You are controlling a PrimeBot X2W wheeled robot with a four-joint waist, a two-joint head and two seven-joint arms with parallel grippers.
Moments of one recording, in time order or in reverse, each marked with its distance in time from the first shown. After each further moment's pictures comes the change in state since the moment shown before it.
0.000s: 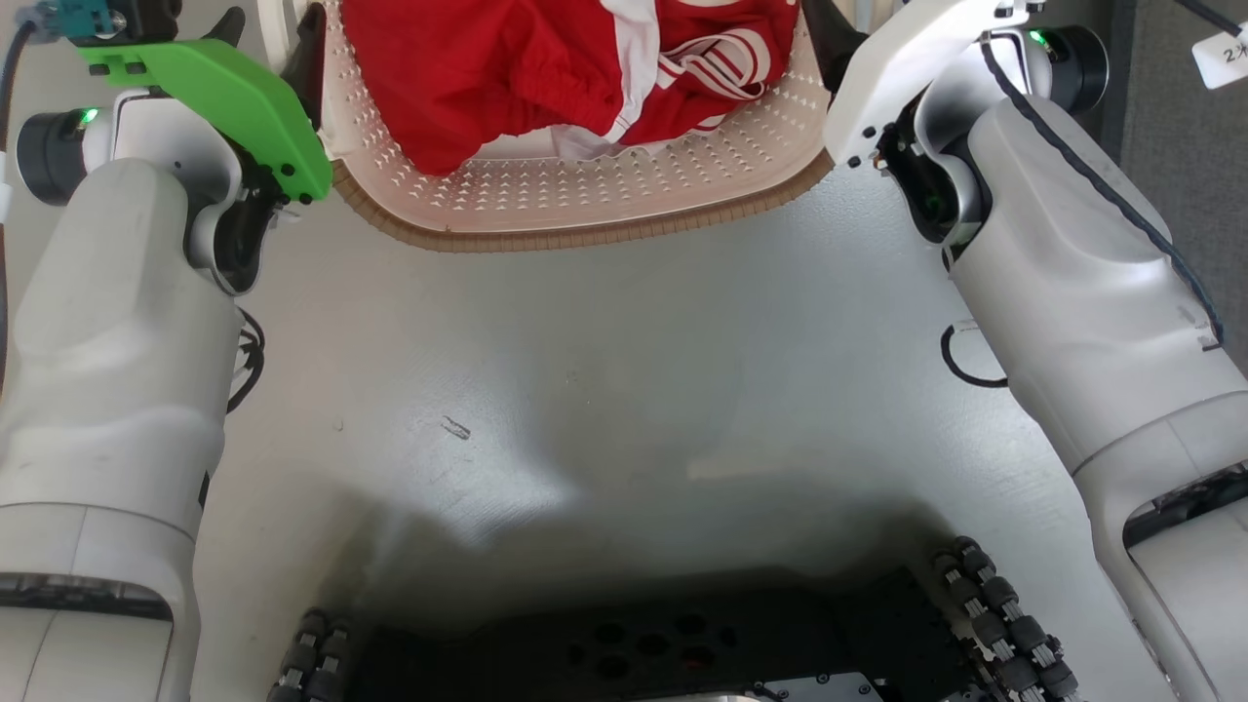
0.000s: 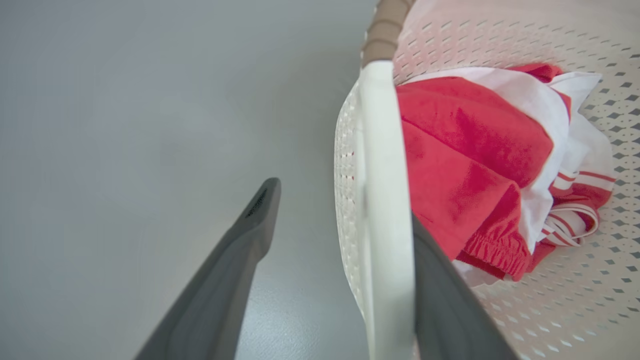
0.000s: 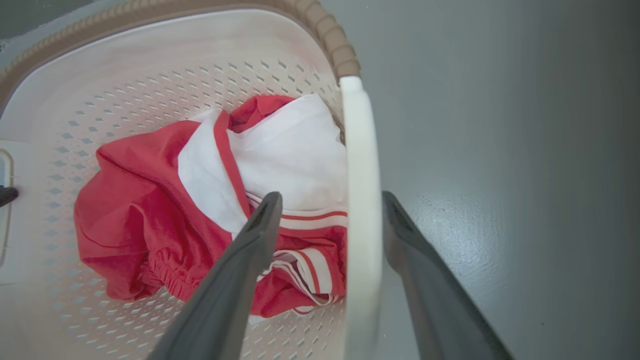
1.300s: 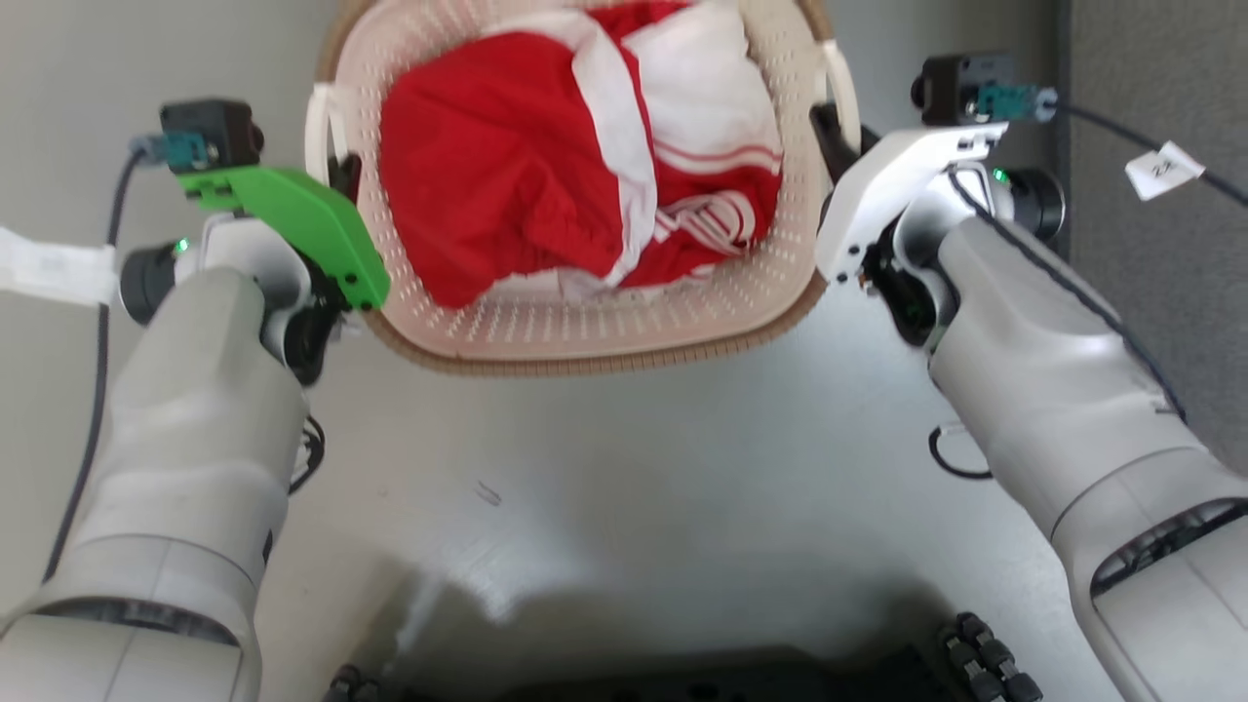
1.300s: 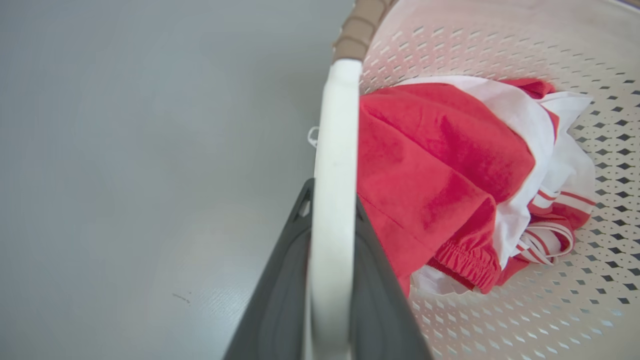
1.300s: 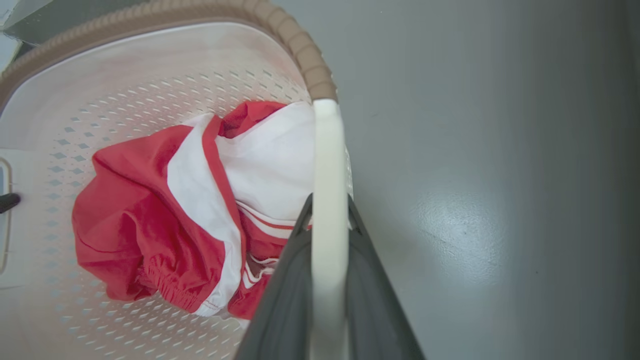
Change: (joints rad) left arm 0.045 -0.080 -0.031 0.253 -0.064 -0.017 -0.060; right arm 0.069 0.028 0.100 0.216 0.125 0.029 -0.082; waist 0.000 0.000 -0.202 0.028
